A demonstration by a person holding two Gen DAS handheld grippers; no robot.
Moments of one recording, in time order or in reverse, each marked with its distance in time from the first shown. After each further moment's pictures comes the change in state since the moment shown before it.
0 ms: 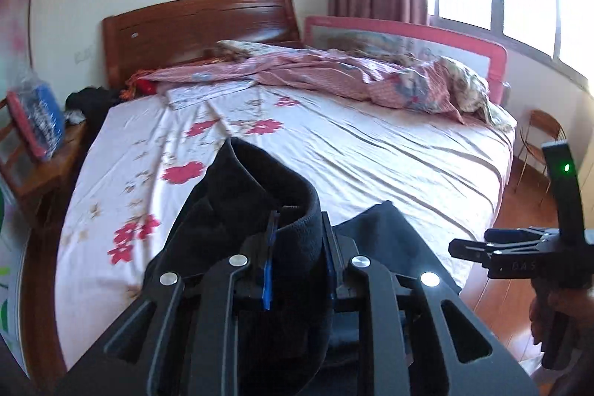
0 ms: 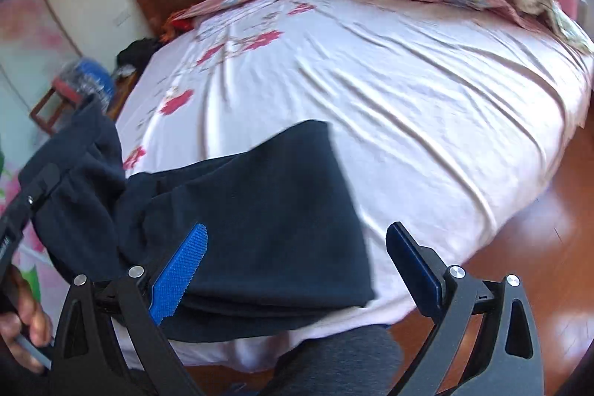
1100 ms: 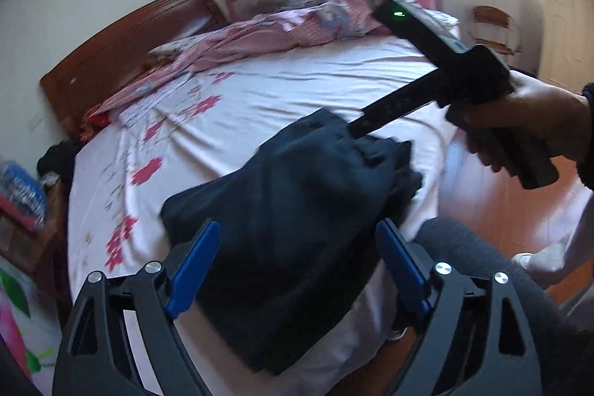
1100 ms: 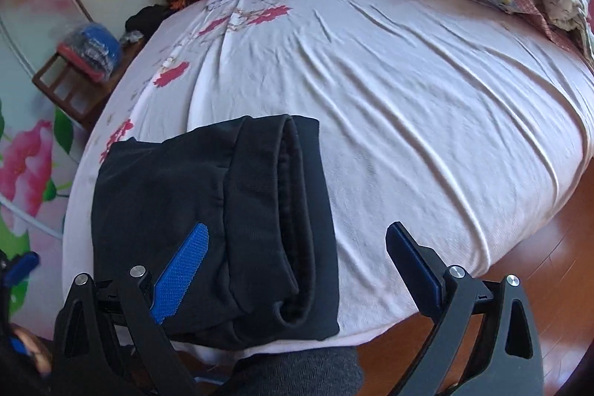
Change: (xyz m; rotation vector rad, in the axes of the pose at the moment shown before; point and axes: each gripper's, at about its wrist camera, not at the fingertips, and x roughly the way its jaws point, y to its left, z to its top) left arm -0.056 -0.047 -0.060 0.333 0.145 -0.042; right arm 0.056 0.003 0.023 -0.155 0.141 0.090
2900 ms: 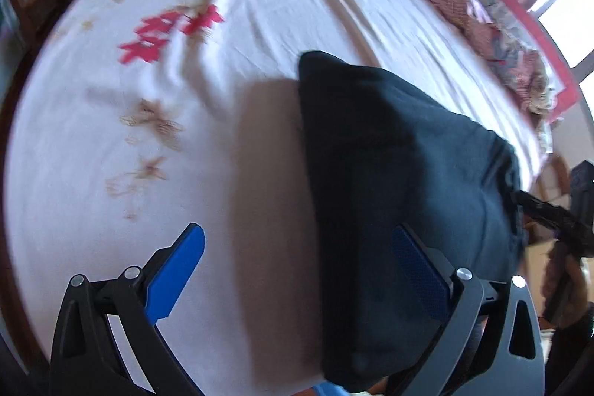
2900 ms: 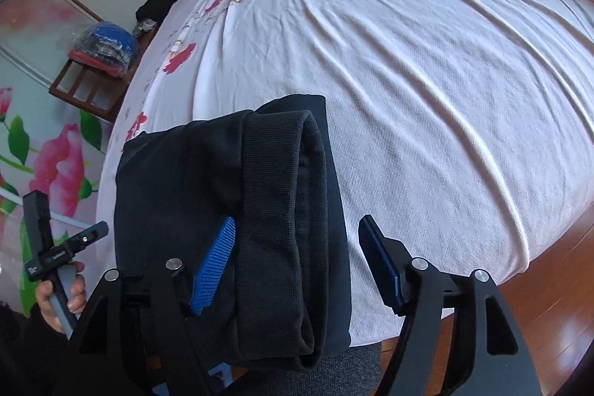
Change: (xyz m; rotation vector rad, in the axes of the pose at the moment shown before) left arm 0.134 0.163 -0.073 -0.800 0.377 -0.160; right arm 0.024 -0.044 0.014 0.090 0.126 0.120
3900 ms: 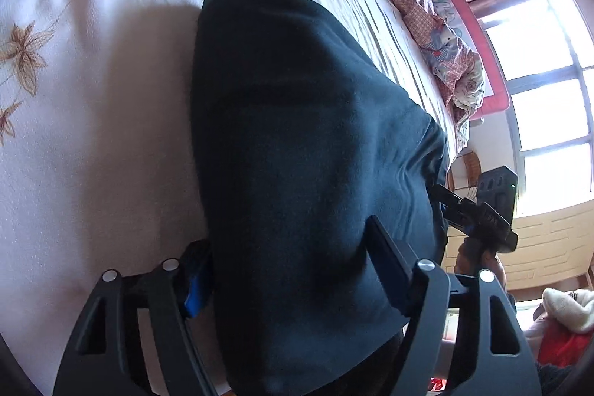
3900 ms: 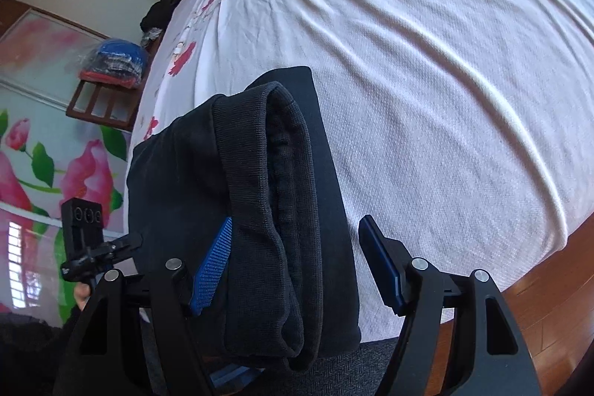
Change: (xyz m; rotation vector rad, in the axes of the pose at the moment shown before) left arm 0.057 -0.026 0.004 -0.081 0.158 -0.396; right arm 0.017 -0.032 -0.007 0.127 0.074 0.166
